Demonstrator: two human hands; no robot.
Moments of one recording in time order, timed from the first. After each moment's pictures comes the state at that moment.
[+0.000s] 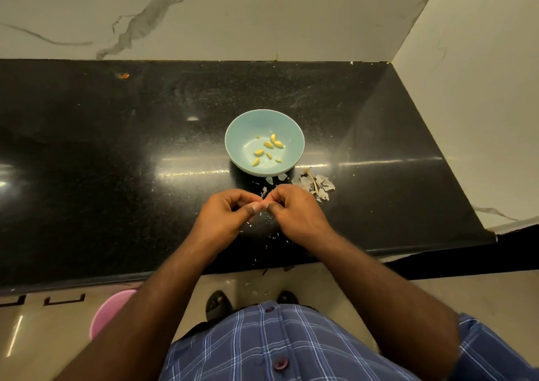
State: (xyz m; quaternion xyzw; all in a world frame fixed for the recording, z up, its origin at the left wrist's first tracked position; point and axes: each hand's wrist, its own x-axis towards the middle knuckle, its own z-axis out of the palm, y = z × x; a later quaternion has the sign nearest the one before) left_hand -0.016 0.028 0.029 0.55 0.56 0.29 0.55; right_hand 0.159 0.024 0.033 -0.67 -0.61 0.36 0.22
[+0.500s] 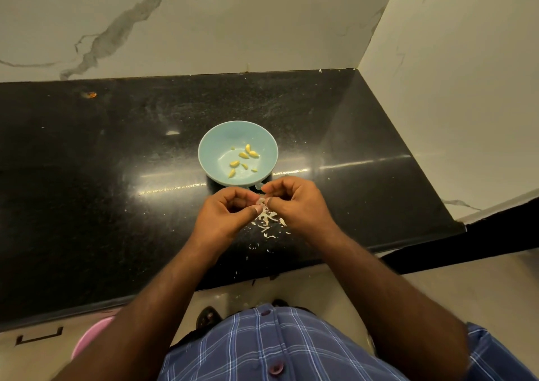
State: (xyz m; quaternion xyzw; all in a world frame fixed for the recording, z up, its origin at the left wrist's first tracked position) left_hand 0.024 0.039 0.034 0.53 0.49 0.36 0.58; right_hand 0.193 0.021 0.054 -0.65 -0.49 0.43 0.40
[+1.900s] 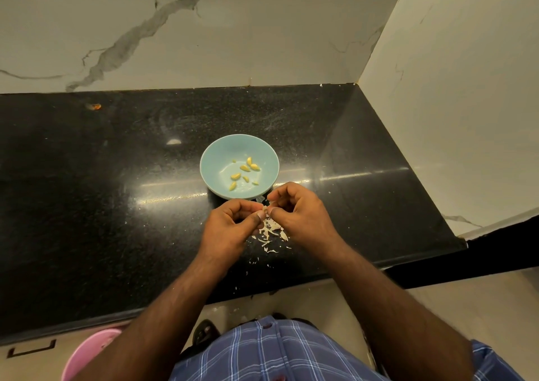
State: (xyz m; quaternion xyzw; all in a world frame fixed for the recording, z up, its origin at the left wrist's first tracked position) left_hand 0.037 0.042 0.027 0.50 0.51 0.39 0.58; right_hand 0.200 0.026 0.062 -0.66 -0.54 0.38 0.36
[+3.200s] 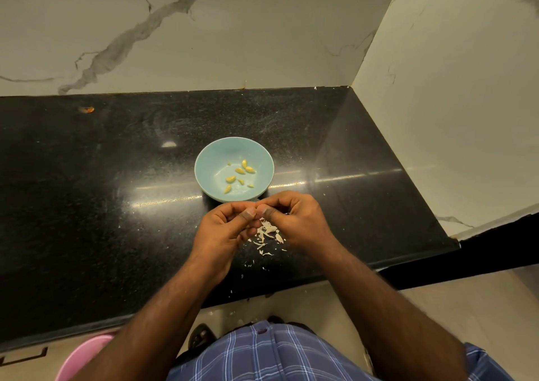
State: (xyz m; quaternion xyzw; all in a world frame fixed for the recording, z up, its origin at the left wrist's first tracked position) left_hand 0.039 0.041 0.032 0.32 0.44 0.43 0.72; right_hand 0.203 0.027 0.056 -0.59 -0.54 0.42 0.42
